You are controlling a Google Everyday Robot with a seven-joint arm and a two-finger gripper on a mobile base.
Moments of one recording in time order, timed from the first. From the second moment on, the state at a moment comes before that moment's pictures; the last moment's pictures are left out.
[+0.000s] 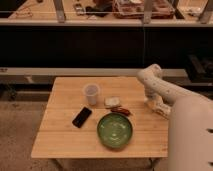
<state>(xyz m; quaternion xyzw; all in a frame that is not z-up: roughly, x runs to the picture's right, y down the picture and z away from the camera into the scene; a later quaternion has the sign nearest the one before) 0.326 0.090 0.911 -0.25 -0.29 -0.90 0.21</state>
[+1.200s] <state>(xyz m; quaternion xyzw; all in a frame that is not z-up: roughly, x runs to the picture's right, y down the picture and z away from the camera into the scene) 0.333 -0.020 0.839 -0.06 -0.21 -0.92 0.32</state>
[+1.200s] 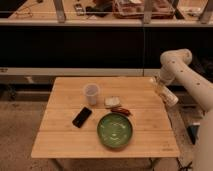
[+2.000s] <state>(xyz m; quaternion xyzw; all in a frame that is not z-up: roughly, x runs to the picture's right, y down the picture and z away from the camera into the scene) 0.316 -0.025 0.788 0.29 -0.19 -0.84 0.42</state>
